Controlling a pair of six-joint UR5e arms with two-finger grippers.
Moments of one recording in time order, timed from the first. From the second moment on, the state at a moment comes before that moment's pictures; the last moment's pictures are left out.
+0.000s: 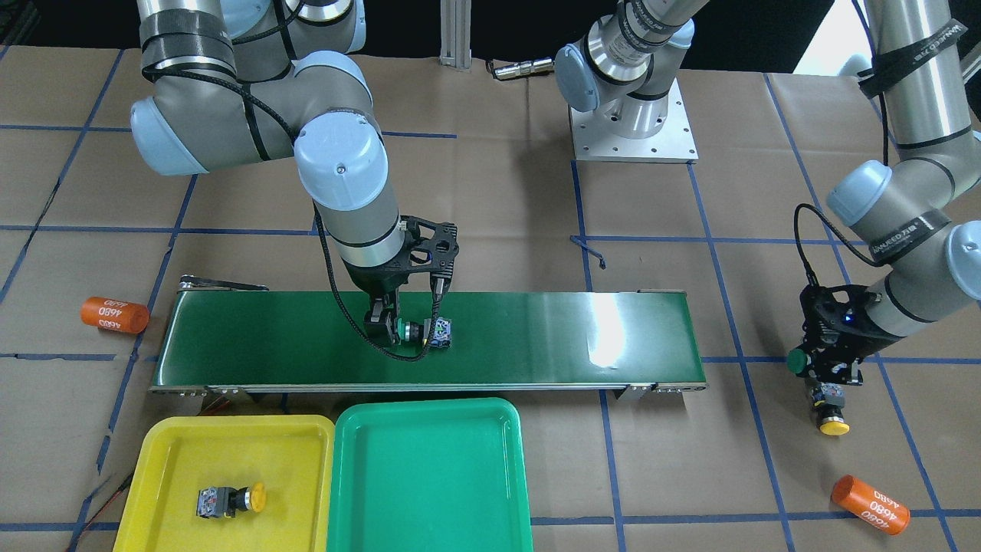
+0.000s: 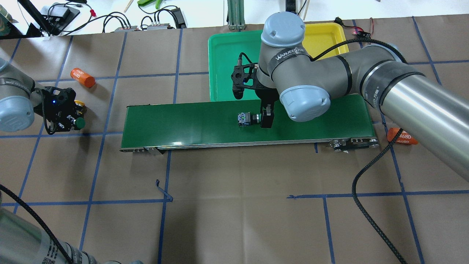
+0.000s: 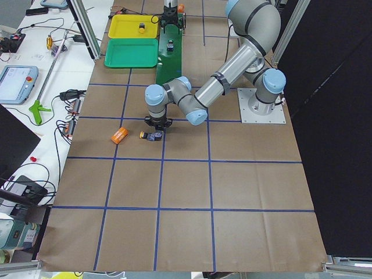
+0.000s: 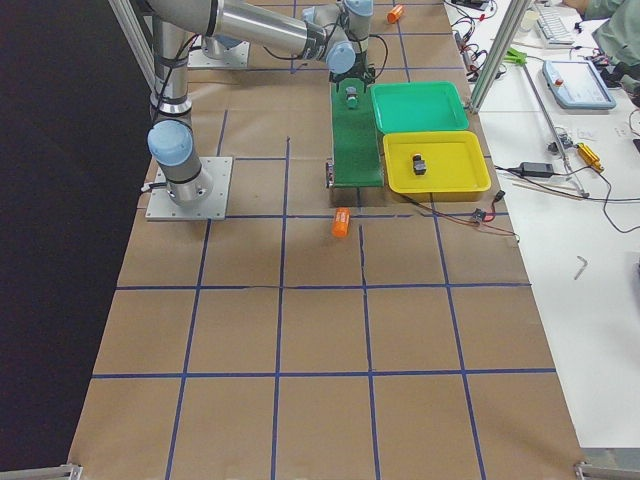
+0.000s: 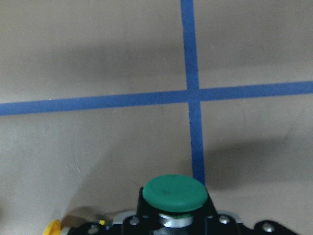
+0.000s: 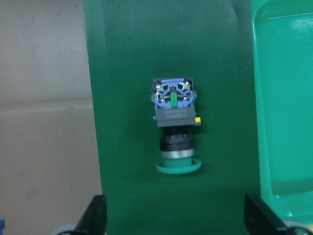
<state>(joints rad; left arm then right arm) -1.03 -1.97 -1.79 -0.97 1.49 2.16 1.84 -1.24 1.73 -2.10 -1.50 -1.23</state>
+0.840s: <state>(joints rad) -1.42 -1.83 -1.82 -1.11 1.50 1.63 1.76 -1.22 1.83 -2.22 -1.49 -1.40</state>
